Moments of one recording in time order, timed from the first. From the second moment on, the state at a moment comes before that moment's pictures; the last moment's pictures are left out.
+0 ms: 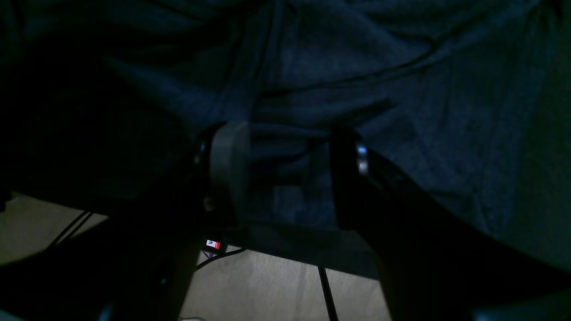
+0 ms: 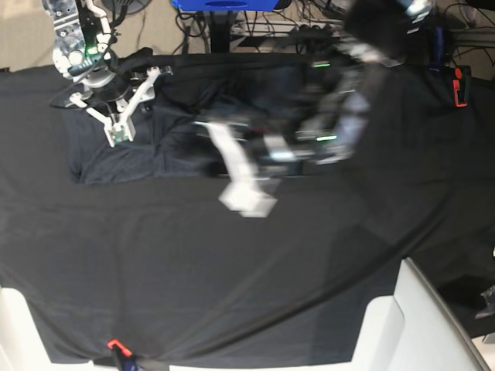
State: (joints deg) left arm 2.6 -15.7 21.0 88.5 -42.8 -17.1 38.7; right arm -25.4 10.9 -8.6 100.7 4.1 3.7 -41.6
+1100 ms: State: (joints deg) left arm 5.8 -10.0 13.0 79.3 -32.2 -9.3 38.4; right arm -25.7 10.8 -8.6 100.7 4.1 3.7 -41.6
